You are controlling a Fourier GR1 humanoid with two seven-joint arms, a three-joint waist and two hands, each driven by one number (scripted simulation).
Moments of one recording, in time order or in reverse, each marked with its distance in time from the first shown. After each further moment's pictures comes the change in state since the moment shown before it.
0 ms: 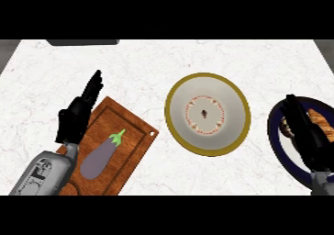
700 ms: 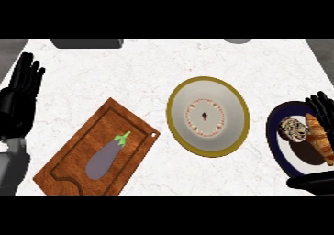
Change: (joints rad) left arm 0.037 0.111 0.276 -0.078 0.160 -0.030 -0.065; right arm 0.087 -0.148 -0.080 -0.200 0.121 0.245 -0.462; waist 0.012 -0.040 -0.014
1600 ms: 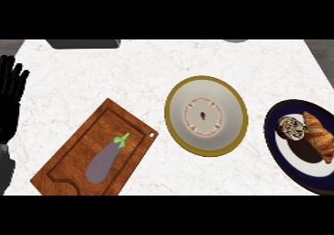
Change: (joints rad) left arm 0.050 0.020 0.077 -0.030 0.040 -0.055 -0.015; right arm 0.340 -0.509 -0.421 -0.113 0.186 0.171 0.049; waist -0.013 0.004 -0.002
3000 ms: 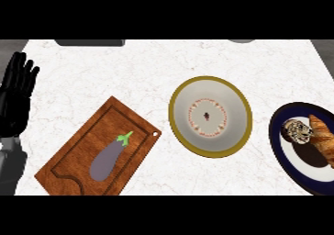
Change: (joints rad) left arm -0.061 -0.072 0.038 0.073 -0.077 -0.059 -0.025; right arm -0.336 0.178 0.214 0.346 0.599 0.127 -0.014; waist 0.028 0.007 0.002
